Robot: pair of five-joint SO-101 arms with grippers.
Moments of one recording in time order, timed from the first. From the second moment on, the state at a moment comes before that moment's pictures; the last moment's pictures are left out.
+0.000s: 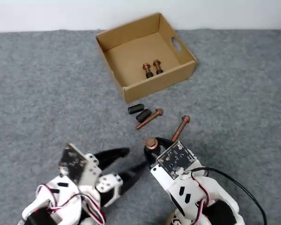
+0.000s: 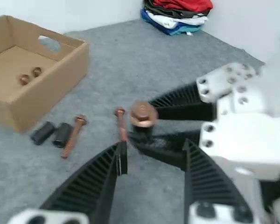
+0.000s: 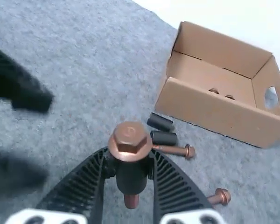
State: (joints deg) left arm 39.3 -103.7 66.2 72.6 19.2; right arm -35.5 -103.0 71.1 65.2 13.1
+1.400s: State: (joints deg) left arm -0.4 -103.5 96.7 61.6 14.2; right arm 11.1 -102.5 74.6 69.1 -3.9
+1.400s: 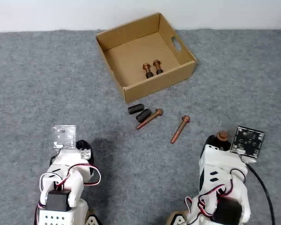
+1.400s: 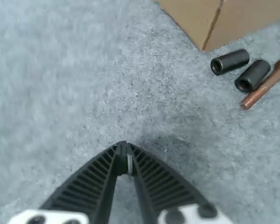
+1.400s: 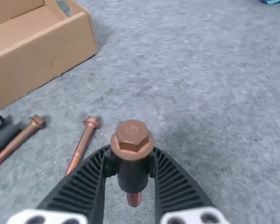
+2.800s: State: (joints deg) left arm -7.8 -103.5 96.7 61.6 16.1; right arm -12.5 -4.2 11.5 27.2 3.0
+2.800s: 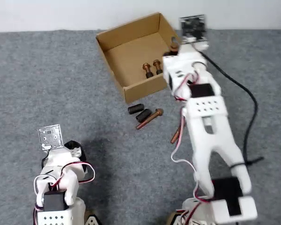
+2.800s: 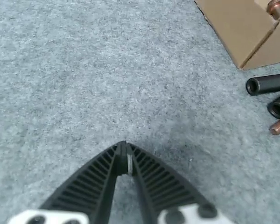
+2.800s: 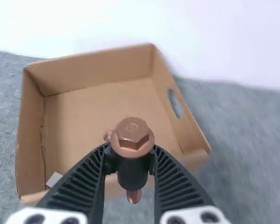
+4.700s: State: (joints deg) left arm -9.5 -103.5 96.7 61.6 16.4; right arm -20.6 26.2 -27.0 85.0 -3.9
